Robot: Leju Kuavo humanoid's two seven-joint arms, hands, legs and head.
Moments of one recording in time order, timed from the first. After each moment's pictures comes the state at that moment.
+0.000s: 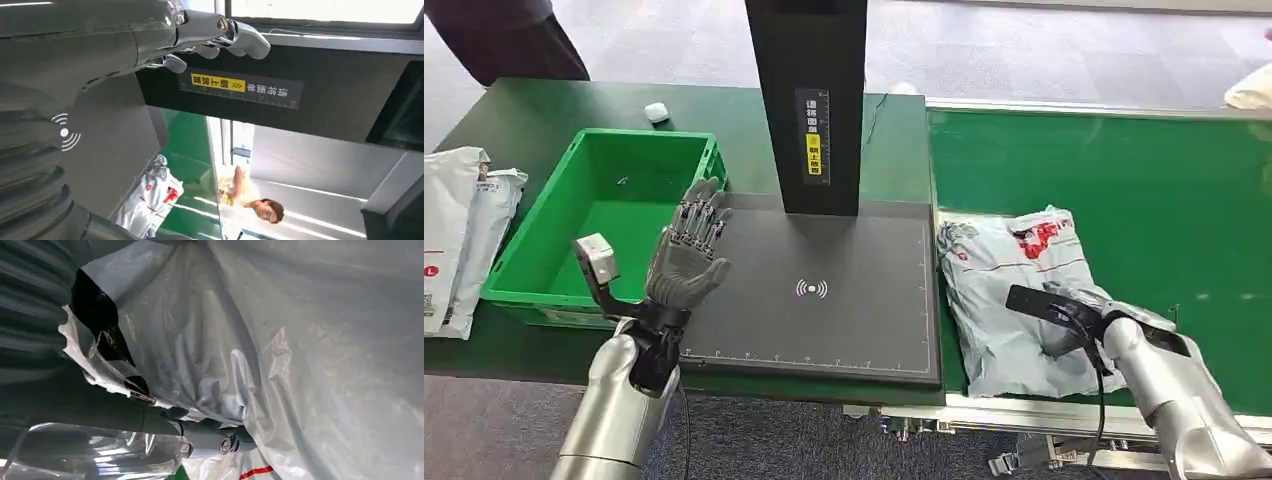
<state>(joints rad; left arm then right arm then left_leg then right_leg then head) -0.33 -0.13 -0.24 -1.08 0.04 -0.39 -0.44 -0.59 -0.44 0.39 -0.63 0.84 0.46 -0.13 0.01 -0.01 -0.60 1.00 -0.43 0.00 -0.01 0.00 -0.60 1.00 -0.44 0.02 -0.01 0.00</state>
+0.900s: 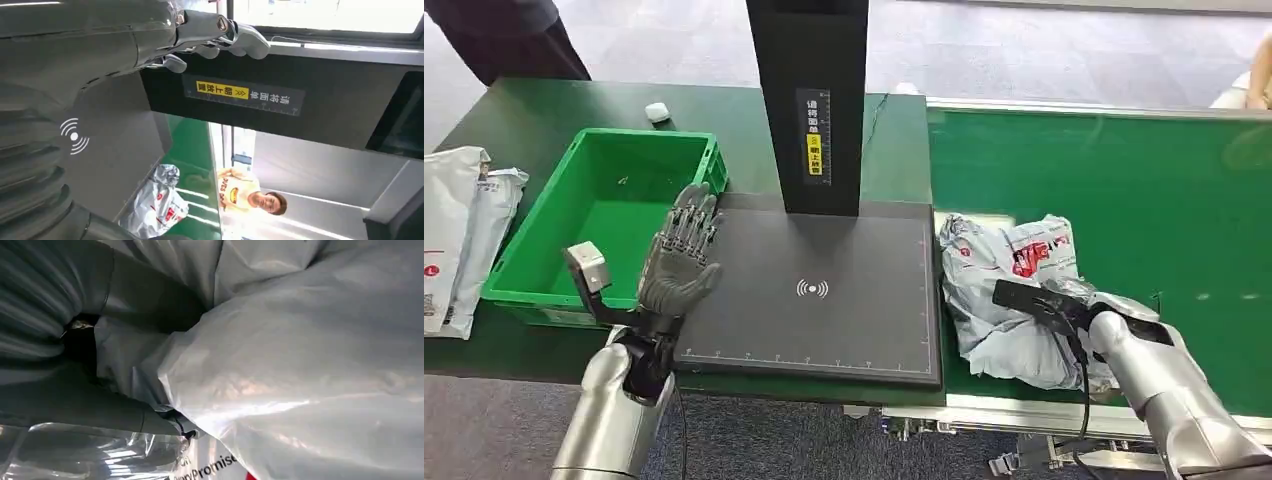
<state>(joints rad) -0.29 -0.13 -0.23 -1.13 0.03 -0.38 -0.43 -0.63 -0.43 0.50 -0.64 0.82 0.36 -0.06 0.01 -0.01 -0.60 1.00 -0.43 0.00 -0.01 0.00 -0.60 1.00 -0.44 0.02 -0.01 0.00</state>
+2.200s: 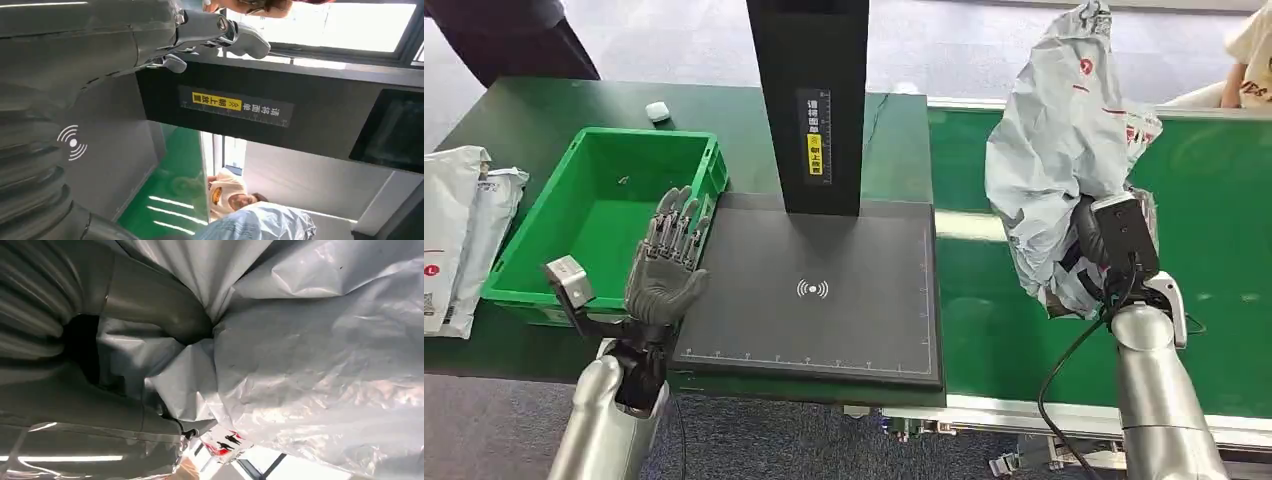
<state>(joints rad) -0.24 -0.13 -0.21 -1.20 0.04 -0.36 -0.45 -0.44 -0.26 0.08 -1.16 0.34 -0.14 -0.35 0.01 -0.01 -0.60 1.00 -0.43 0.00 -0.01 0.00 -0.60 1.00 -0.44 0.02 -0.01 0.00</state>
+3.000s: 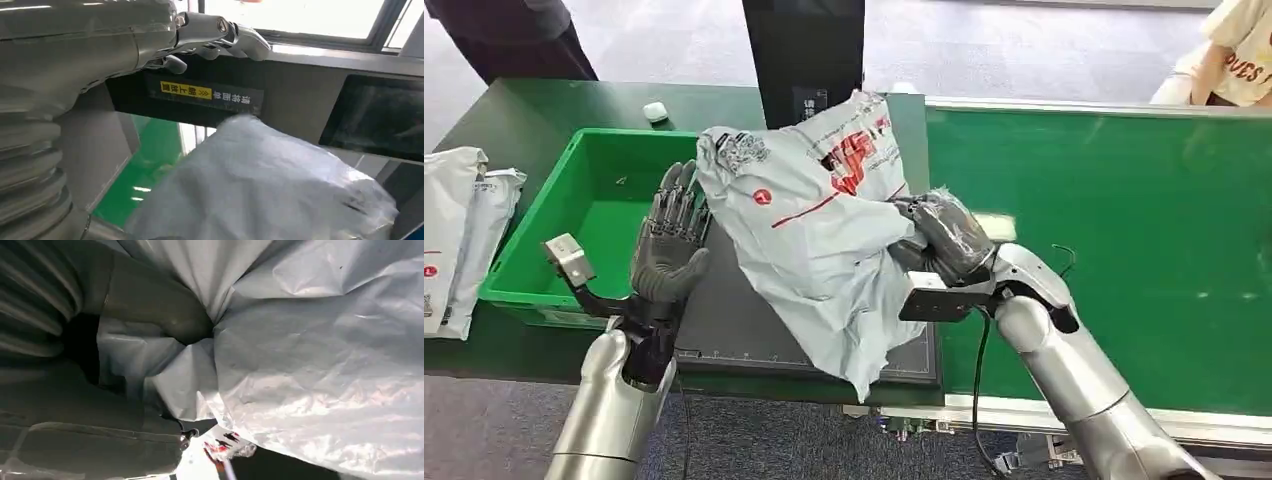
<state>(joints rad) -0.34 -0.13 -0.24 -1.12 0.07 -0.38 -0.51 -0.60 -0.24 0.66 -1.31 0.59 0.11 -0.48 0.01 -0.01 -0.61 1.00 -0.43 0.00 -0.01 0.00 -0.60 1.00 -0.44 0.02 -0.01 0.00</state>
